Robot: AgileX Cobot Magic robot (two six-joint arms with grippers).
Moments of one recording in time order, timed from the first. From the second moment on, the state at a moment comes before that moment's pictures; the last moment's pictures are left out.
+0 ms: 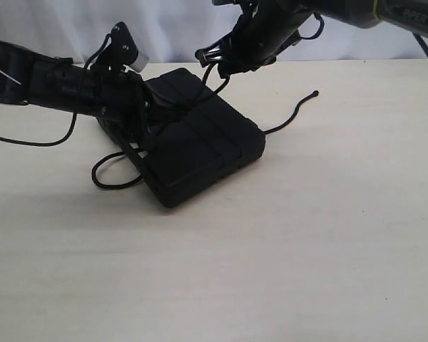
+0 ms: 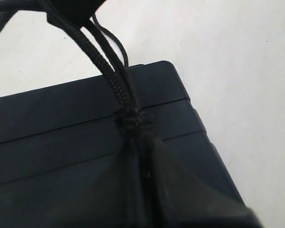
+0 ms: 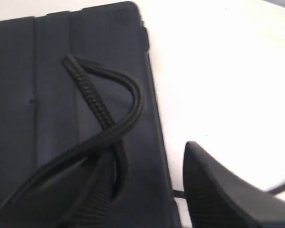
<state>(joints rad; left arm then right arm) -0.09 1.95 -1.13 -1.52 0.74 2.11 0.38 2.16 -1.89 0.04 0.78 -0.01</state>
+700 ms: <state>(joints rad) -0.09 1.95 -1.13 -1.52 0.74 2.11 0.37 2.16 -1.89 -0.45 0.85 0.26</state>
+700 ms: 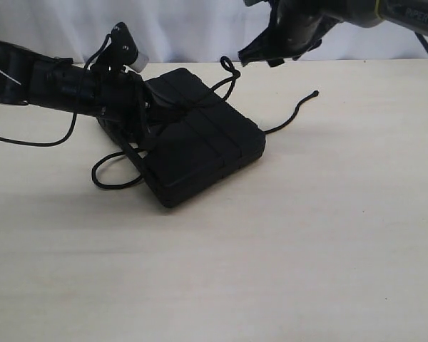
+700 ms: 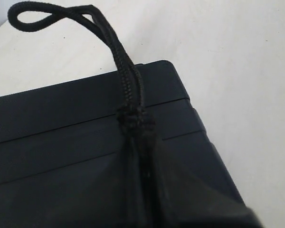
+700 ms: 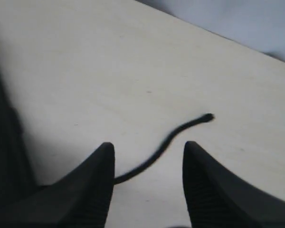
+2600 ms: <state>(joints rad) -0.24 1.91 -1.13 -1.18 0.29 2.11 0.33 2.17 -2.06 -0.23 1.21 0.22</state>
